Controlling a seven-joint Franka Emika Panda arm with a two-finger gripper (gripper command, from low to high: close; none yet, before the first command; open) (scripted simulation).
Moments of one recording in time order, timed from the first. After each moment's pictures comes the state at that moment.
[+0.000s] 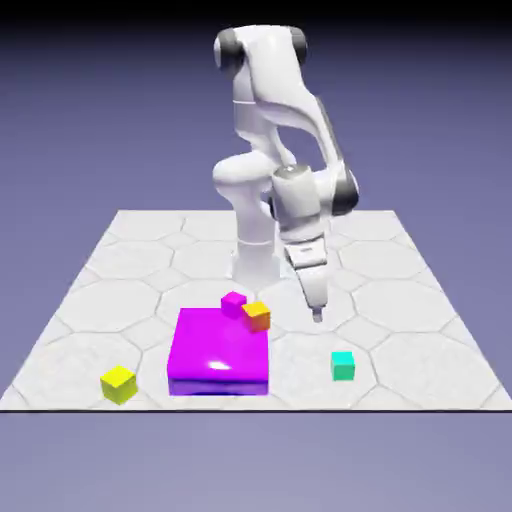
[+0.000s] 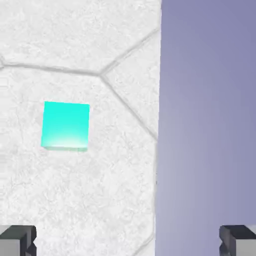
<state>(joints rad) 0.68 0.00 -0.43 -2.52 0.32 2.67 -1.01</state>
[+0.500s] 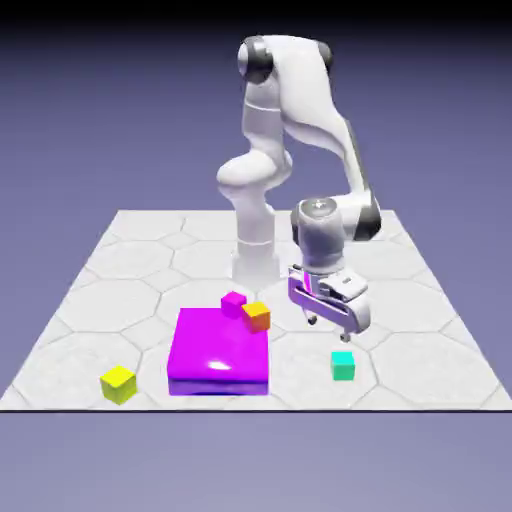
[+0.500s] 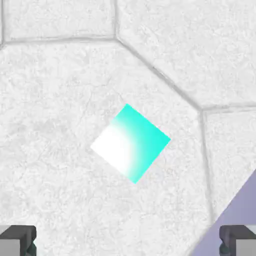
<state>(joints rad) 0.92 0.22 -0.59 -2.41 0.44 2.53 -1.66</state>
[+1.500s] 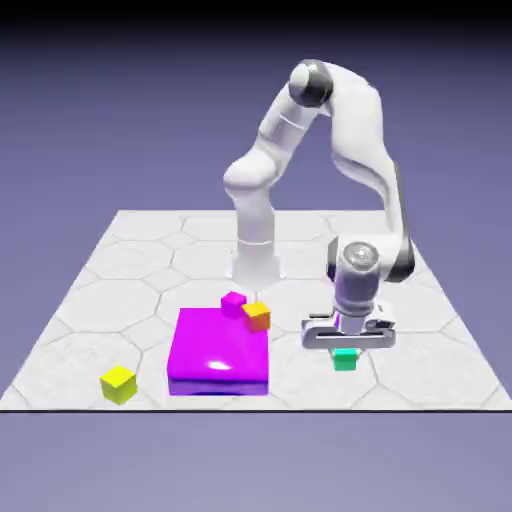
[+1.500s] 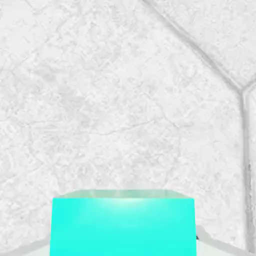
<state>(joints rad) 1.18 0.45 -0.75 -2.29 0.57 2.38 -2.36</state>
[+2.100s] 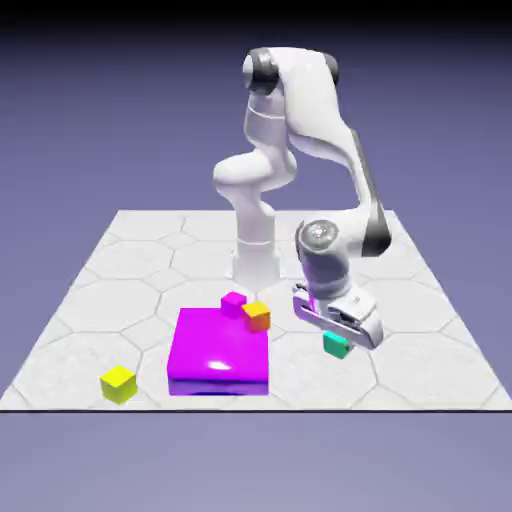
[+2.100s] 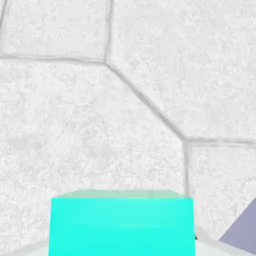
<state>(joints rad) 0.52 0.28 -0.26 -2.26 0.54 2.38 -1.61</state>
